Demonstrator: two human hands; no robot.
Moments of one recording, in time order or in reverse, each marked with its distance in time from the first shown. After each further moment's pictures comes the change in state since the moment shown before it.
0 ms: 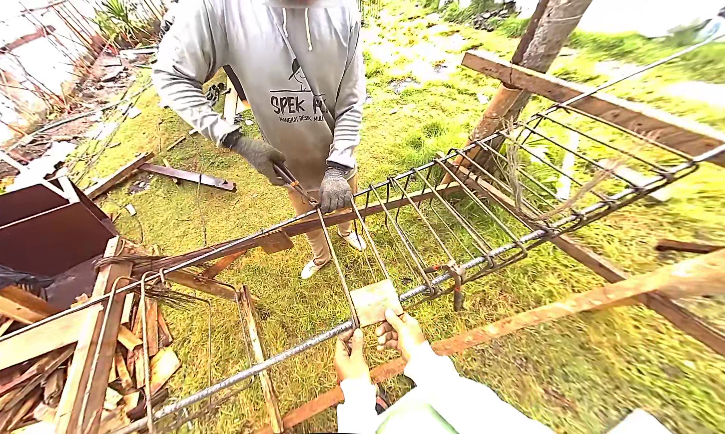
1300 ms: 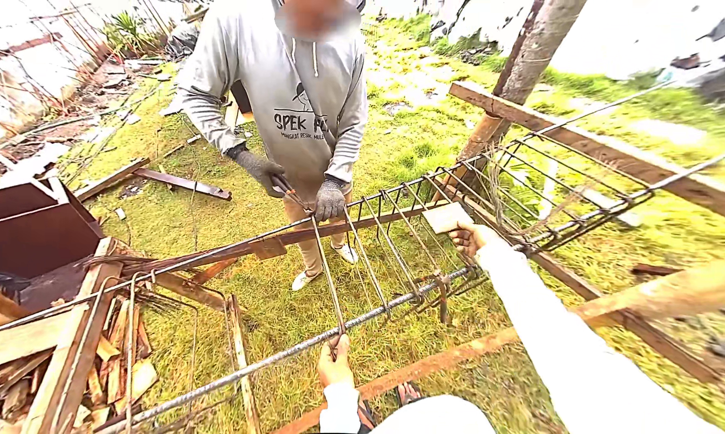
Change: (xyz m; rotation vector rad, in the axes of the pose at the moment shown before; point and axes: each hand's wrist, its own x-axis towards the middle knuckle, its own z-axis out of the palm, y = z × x) left_hand -0.001 0.009 -0.003 0.182 0.051 0.032; right_hand 0.057 -0.255 -0.107 -0.204 0.321 -0.136
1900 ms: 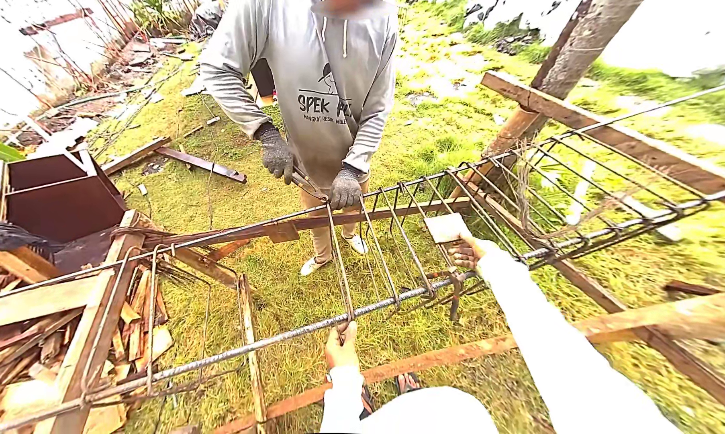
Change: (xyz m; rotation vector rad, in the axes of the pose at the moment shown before) left_hand 0.004 -0.004 -0.003 0.042 -0.034 -0.008; right_hand 0.039 0.053 0.016 -0.112 -0.034 0.052
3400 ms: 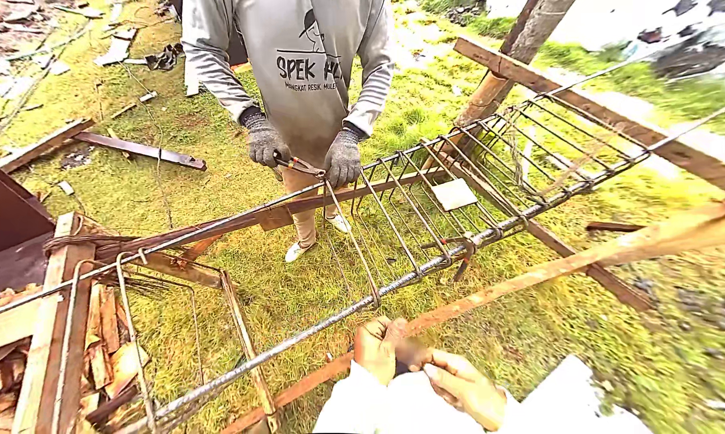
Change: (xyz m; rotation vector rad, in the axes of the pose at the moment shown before) left_hand -0.011 0.065 -0.074 -0.197 -0.827 0.071; right_hand -0.256 0.206 0.077 -0.237 -0.685 -0.273
